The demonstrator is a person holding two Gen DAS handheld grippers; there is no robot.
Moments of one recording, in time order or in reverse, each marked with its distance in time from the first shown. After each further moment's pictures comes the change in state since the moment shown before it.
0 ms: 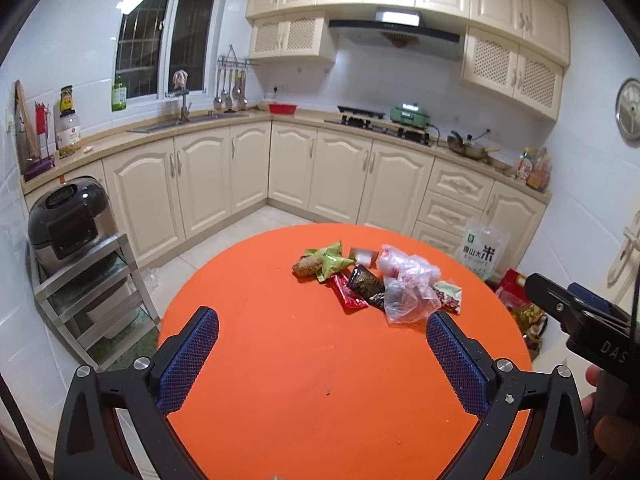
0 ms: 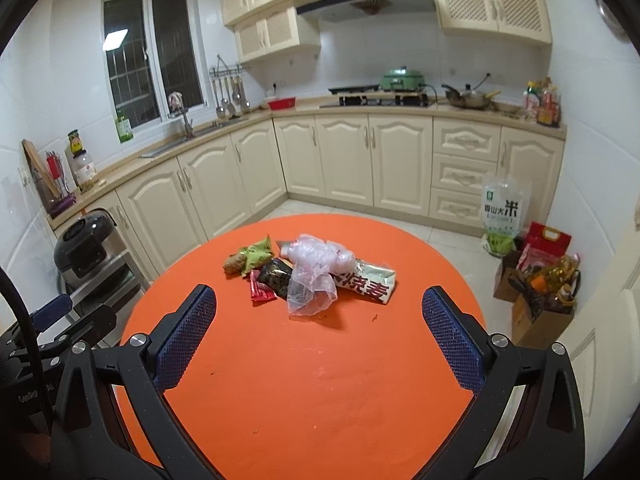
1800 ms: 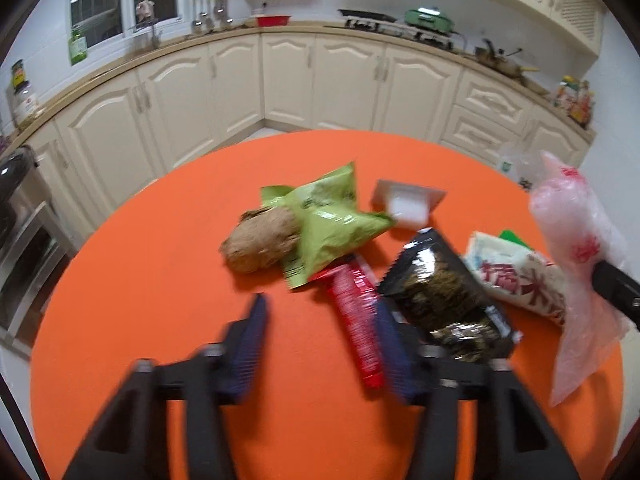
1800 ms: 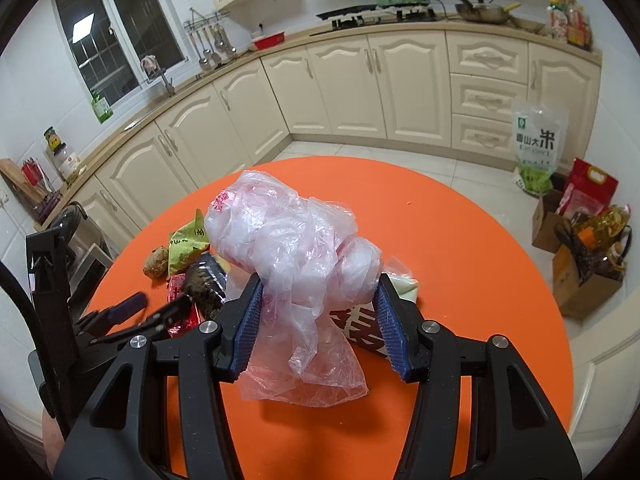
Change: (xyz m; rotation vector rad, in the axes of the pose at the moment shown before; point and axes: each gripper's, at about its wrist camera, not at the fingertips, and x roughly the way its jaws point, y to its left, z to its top) left arm 0.405 -0.025 0.125 0.054 0.306 0.005; right arm 0.187 -0.065 0.008 0.110 0.217 0.102
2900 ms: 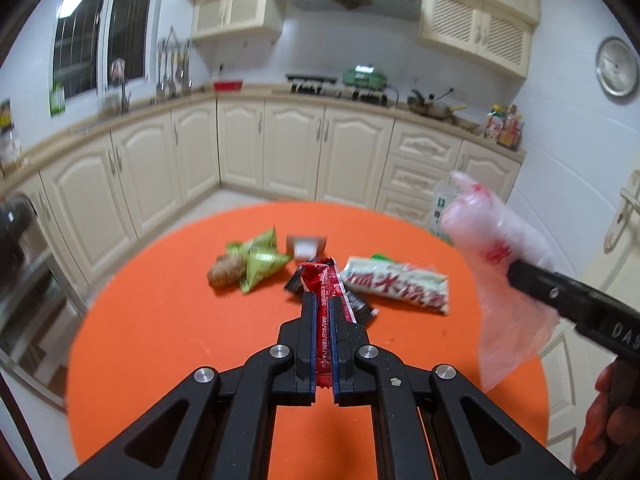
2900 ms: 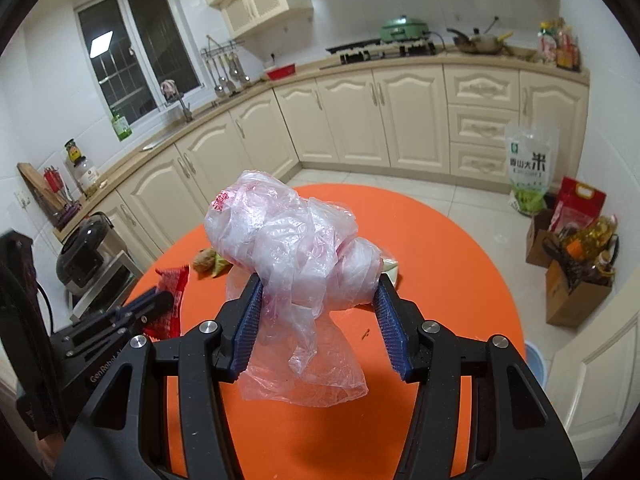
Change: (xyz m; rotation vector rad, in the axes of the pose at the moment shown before) left arm -0.132 -0.007 -0.072 0.101 -0.242 -0.131; right arm -0.110 0.015 -0.028 -0.032 -0.133 0.017
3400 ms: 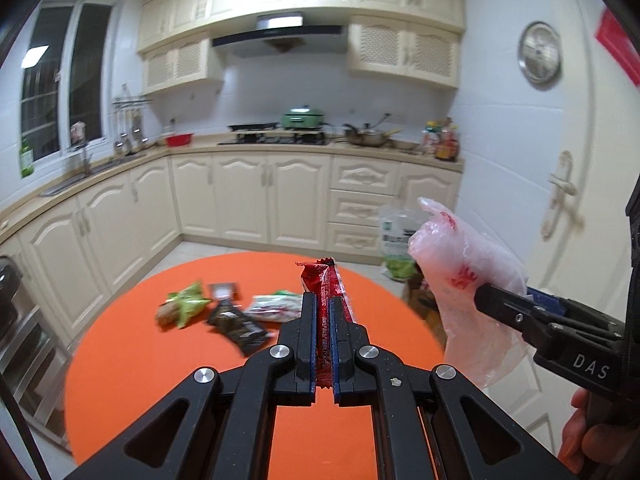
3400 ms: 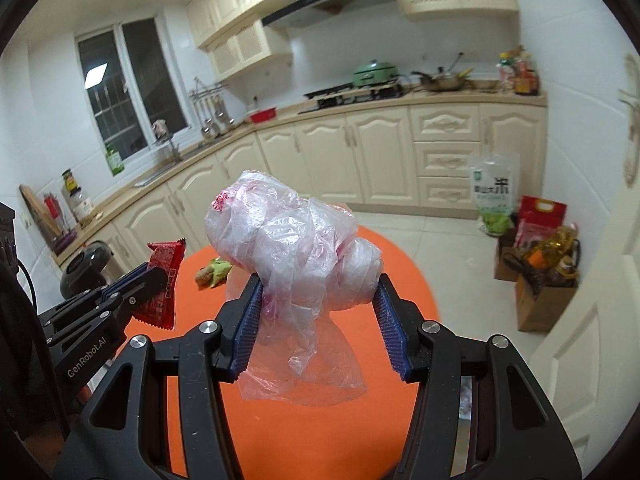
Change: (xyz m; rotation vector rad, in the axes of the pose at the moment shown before) left arm -0.111 -0.110 -0.049 0.135 -0.123 -0.134; right arm -0.121 -0.037 -0.029 0.057 -0.147 -0.092
